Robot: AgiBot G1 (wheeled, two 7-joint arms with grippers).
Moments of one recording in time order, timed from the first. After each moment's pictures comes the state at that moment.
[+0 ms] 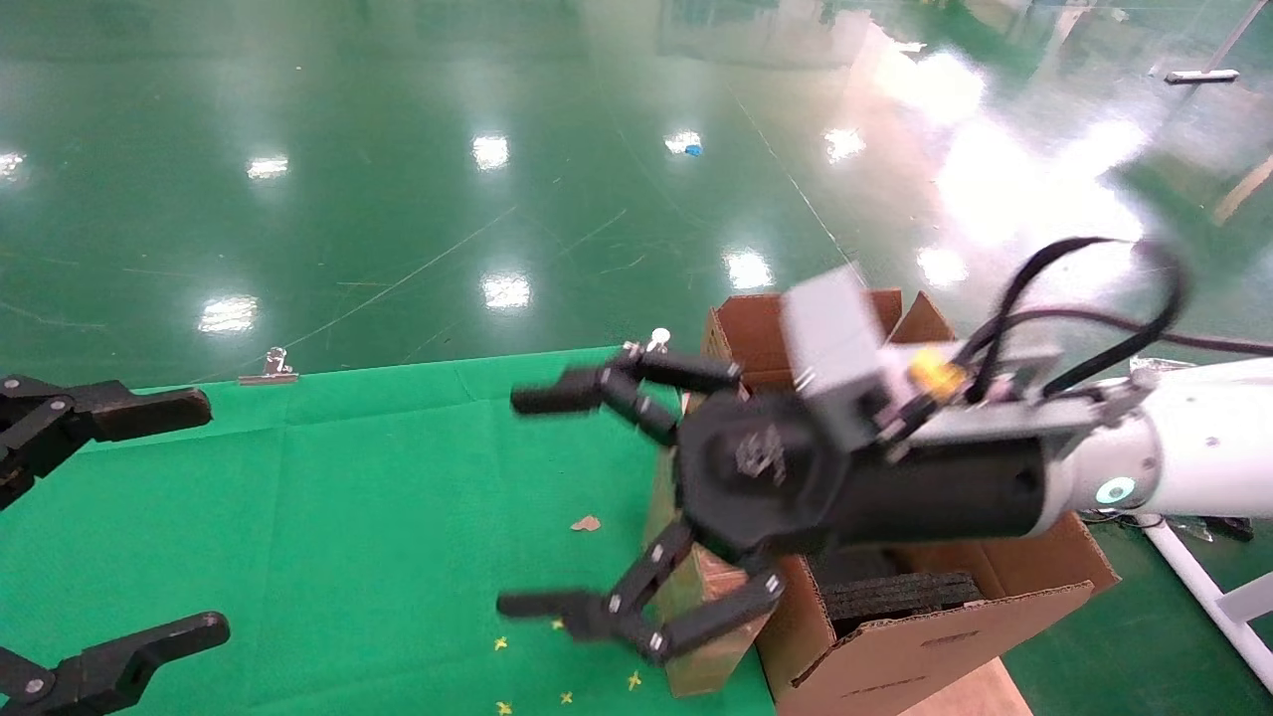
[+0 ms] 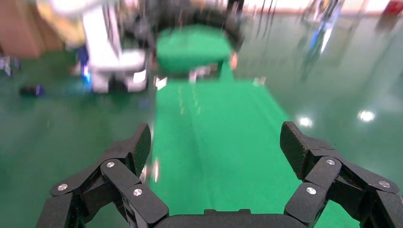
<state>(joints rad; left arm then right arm) -1.07 0.61 0.28 -1.28 0.73 1.50 -0.19 1.14 -0.63 -0.35 1.32 -0.87 -1.50 0.22</state>
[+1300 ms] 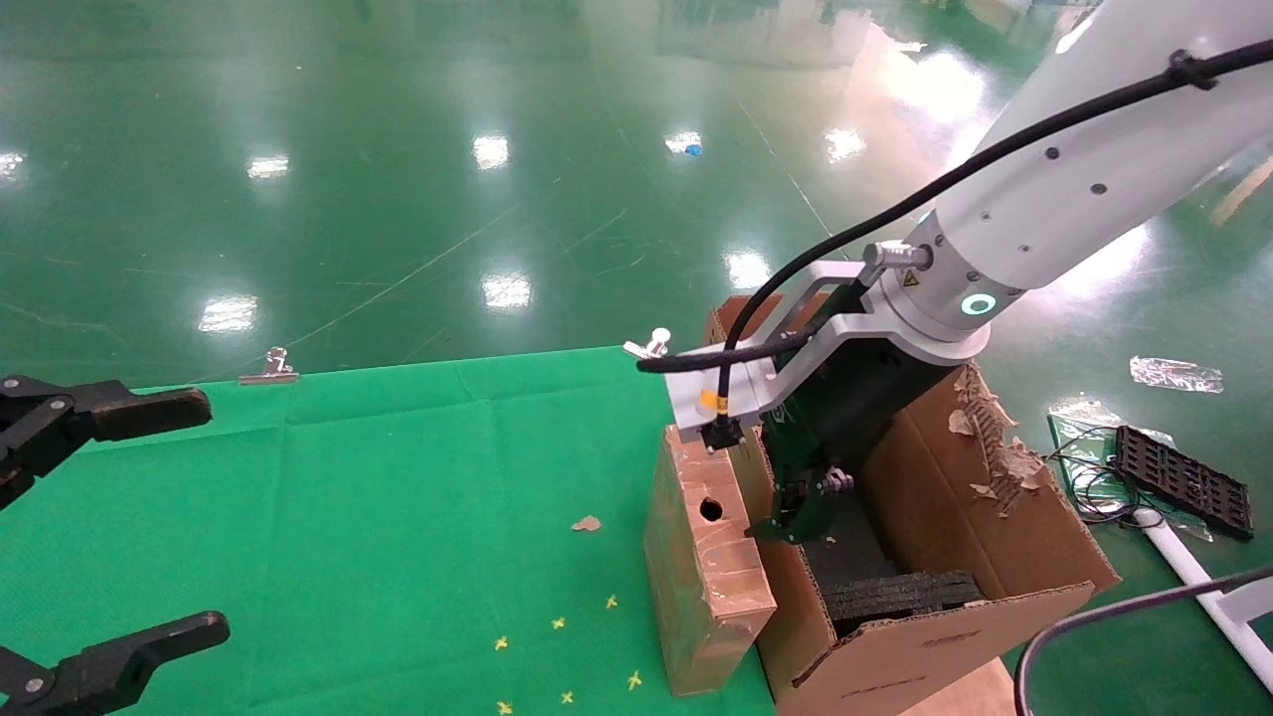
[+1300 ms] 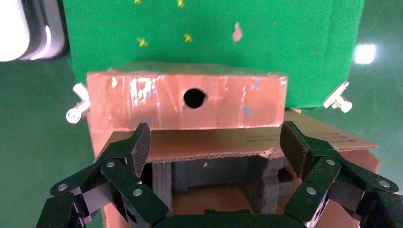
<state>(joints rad) -1.08 0.61 0.28 -1.28 0.73 1.49 -0.19 2.13 -0.82 -1.42 1.36 -1.48 -1.58 0.61</state>
